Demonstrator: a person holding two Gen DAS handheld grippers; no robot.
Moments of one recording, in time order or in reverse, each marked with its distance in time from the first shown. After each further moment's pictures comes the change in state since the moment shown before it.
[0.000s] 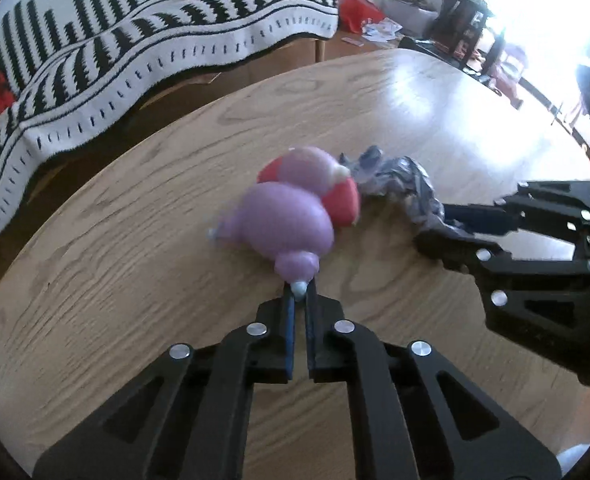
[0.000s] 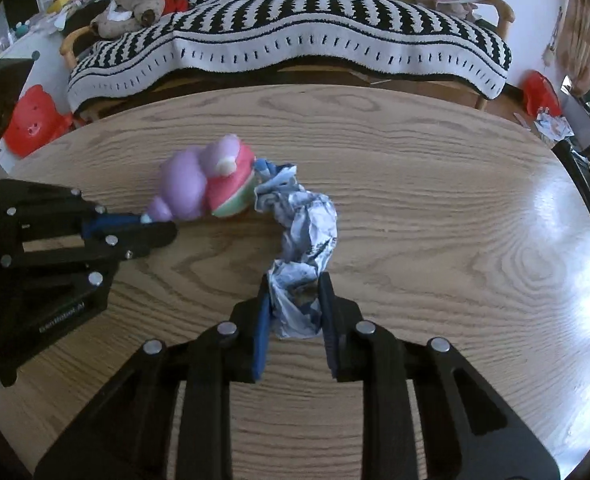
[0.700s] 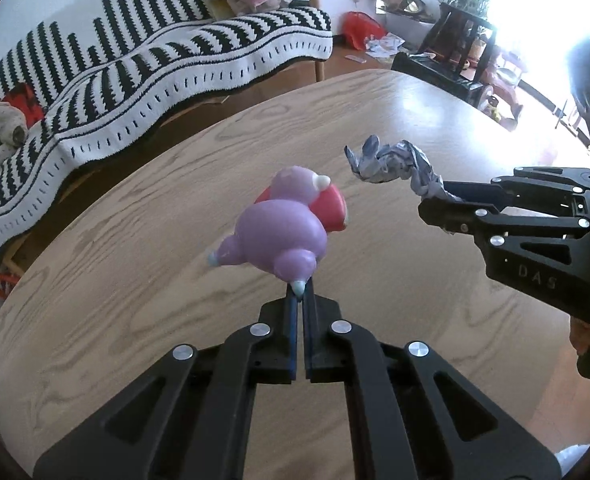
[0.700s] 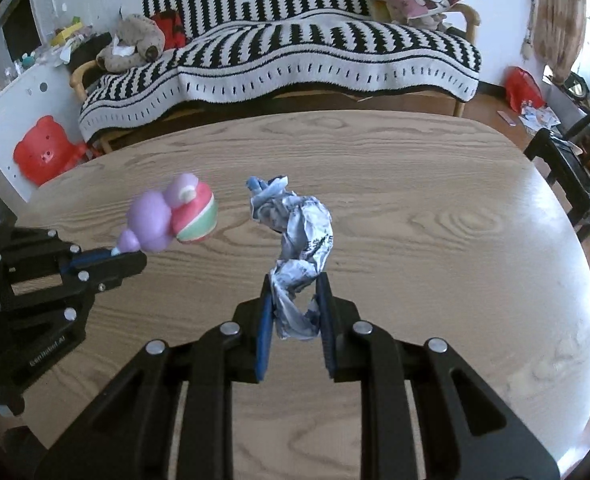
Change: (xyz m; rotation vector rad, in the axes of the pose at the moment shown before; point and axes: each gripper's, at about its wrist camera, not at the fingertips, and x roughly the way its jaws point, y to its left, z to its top) left arm -0.095 -0.062 -0.042 -0.014 -0.064 0.065; right arm -0.102 -0.008 -0.052 0.078 -0.095 0.014
